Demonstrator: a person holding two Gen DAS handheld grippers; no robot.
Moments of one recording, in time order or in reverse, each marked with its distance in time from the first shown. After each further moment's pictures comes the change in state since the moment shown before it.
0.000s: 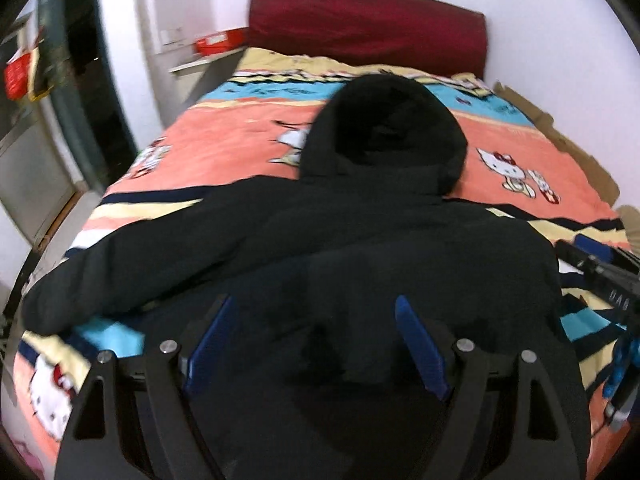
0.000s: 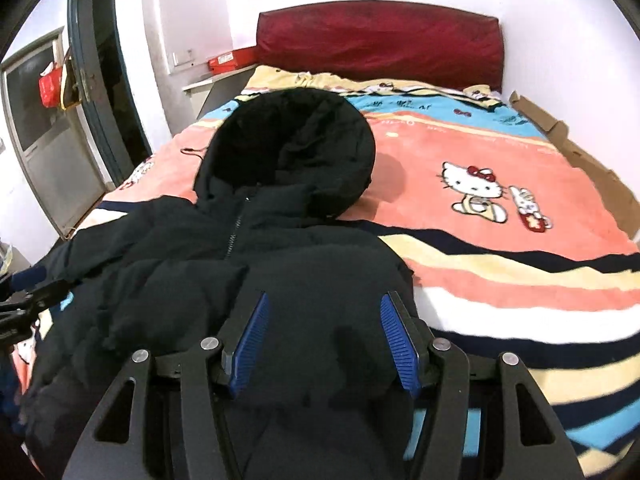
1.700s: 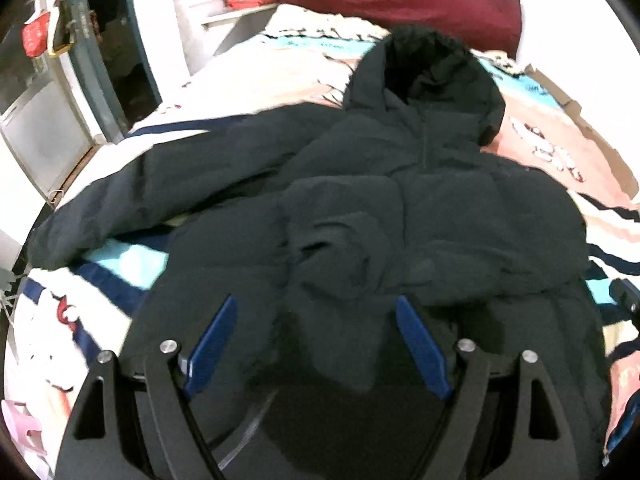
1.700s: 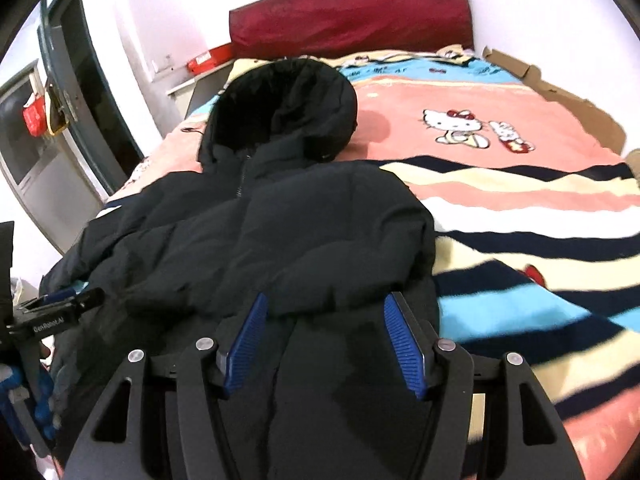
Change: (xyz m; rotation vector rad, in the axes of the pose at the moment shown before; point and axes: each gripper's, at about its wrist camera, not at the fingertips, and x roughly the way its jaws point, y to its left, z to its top) left arm -0.018 0.053 -0.065 -0.101 0.121 0.059; right arm -0.052 0.015 -0.078 0.153 0.040 0.003
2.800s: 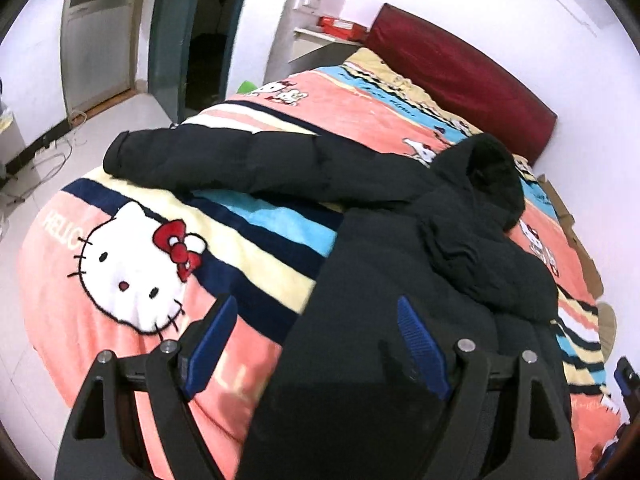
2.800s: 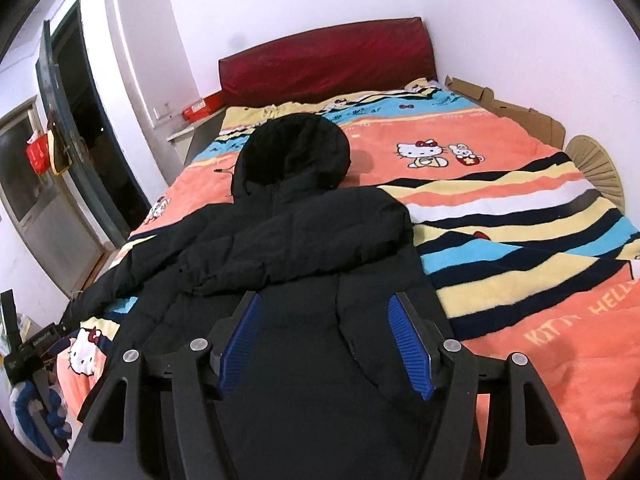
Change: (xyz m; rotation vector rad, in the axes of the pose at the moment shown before) left arm -0.062 0.212 -0.075 -0.349 -0.118 -0.124; right arm -0.129 0.050 -0.061 0.090 -0.142 -0.047
